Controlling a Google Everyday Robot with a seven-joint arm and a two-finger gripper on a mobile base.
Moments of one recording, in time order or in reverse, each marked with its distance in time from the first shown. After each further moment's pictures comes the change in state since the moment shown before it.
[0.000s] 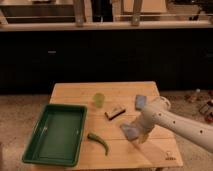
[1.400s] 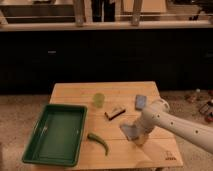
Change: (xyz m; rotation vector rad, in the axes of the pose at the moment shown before) arm 0.026 -0.004 0.030 0.005 0.033 0.151
